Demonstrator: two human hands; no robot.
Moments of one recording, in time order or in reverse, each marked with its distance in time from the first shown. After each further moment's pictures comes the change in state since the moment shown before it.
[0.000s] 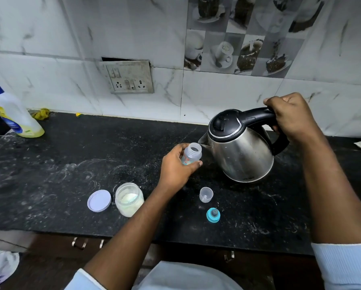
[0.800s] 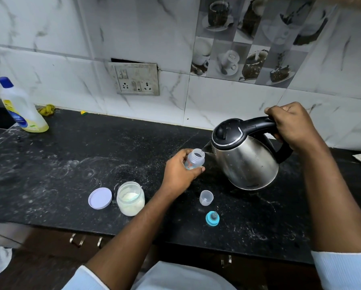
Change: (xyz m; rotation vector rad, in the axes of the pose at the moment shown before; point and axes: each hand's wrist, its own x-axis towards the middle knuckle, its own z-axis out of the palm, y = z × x) left_hand -0.006 -0.010 0.001 -0.004 -0.020 -0.006; right_hand -0.002 -0.003 0.002 -0.100 -0.026 -0.018
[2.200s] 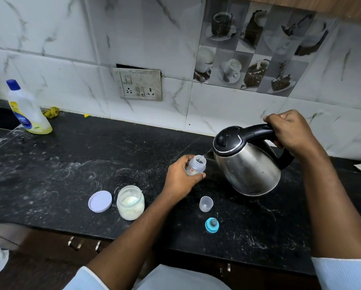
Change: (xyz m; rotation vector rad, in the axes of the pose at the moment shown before) left_hand 0.005 -0.007 0.005 0.012 -0.018 0.001; right_hand 0.008 0.002 0.000 -0.111 -0.018 -0.019
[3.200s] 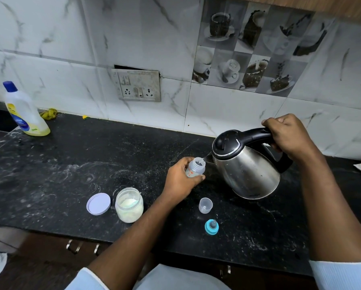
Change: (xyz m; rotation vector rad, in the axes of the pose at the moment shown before) left_hand 0.005 -0.006 0.004 -0.005 -0.015 -0.025; right_hand 0.001 0.008 0.005 0.032 -0.016 0.025
